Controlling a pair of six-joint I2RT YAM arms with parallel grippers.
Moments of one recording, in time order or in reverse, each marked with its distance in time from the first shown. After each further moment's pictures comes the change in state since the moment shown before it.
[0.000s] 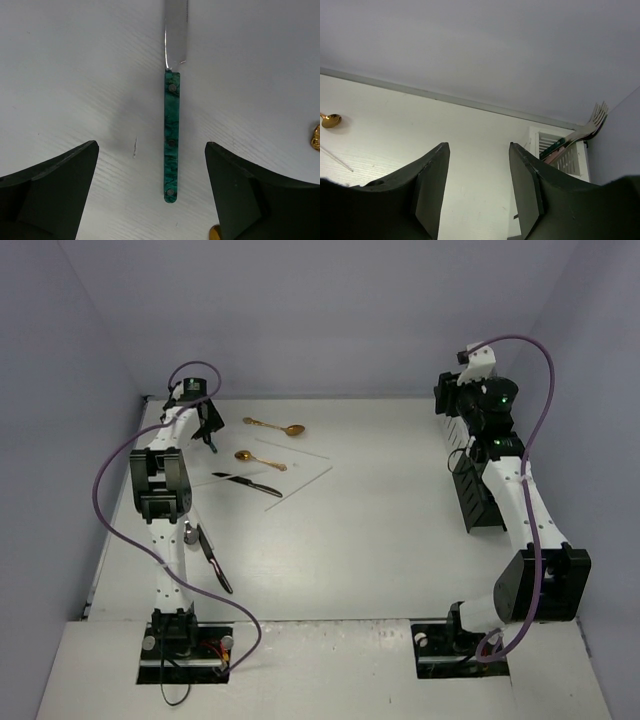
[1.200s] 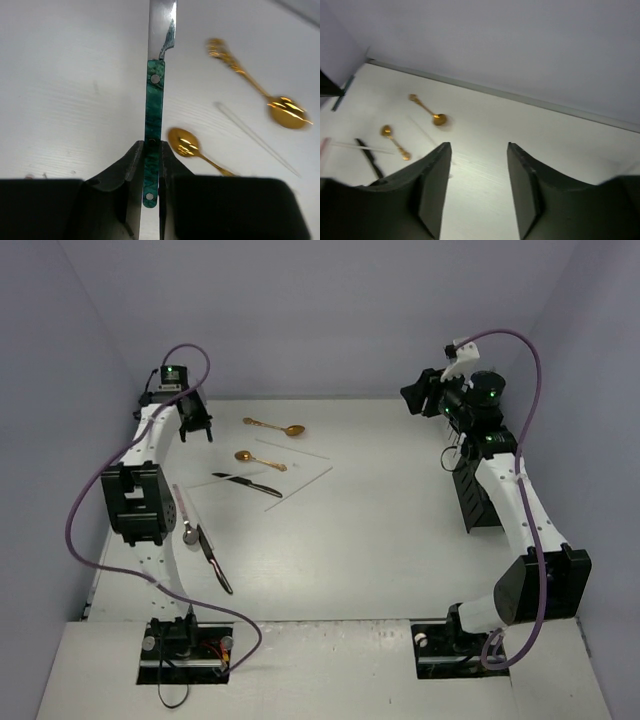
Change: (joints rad) left arm 0.024 -0.335 -0.199 -0.026 0.359 0.095; right arm 0.092 0.001 0.069 -0.073 -0.197 0.250
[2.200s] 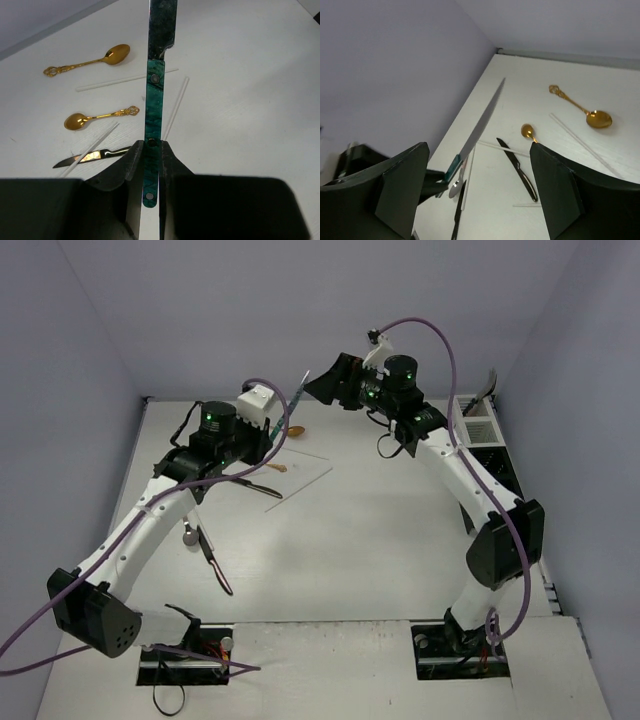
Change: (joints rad) left arm -0.480 -0.725 -0.538 0.190 0.050 0.437; right arm 0.361 0.283 0.306 -0.007 -0.016 0.535
